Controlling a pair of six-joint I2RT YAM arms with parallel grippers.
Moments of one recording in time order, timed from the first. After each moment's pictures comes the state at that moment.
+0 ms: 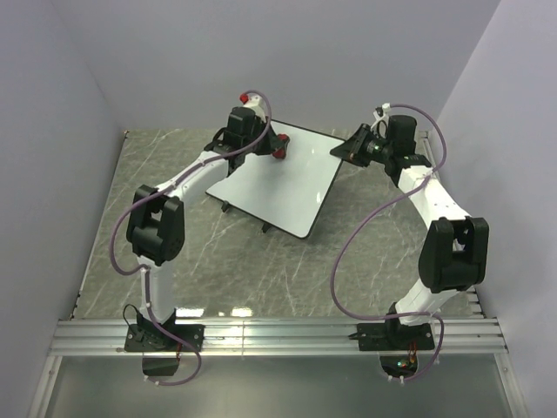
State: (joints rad) left arm -0.46 2.01 1.70 -0.08 0.18 -0.51; right arm 0.06 1.65 1.32 -0.14 -0.64 0.64
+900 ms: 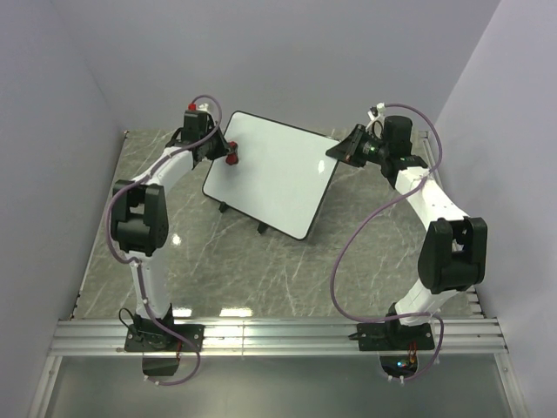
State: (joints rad) left arm -0.17 2.06 1.65 -0.18 0.20 -0.51; right arm 0.08 1.64 1.30 -0.11 -0.64 0.61
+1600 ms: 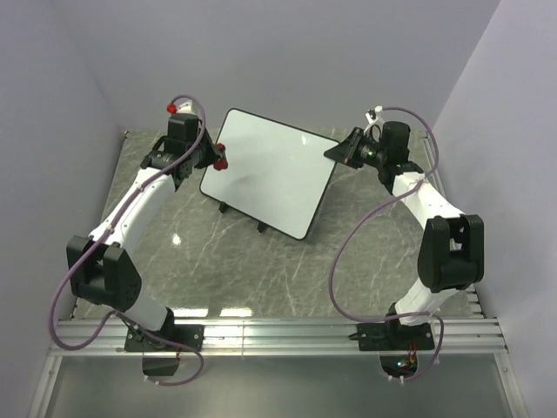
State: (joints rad) left arm -0.26 1.55 1.42 -0.41 -0.04 -0.58; right arm 0.09 1.65 1.22 0.05 -0.65 0.58
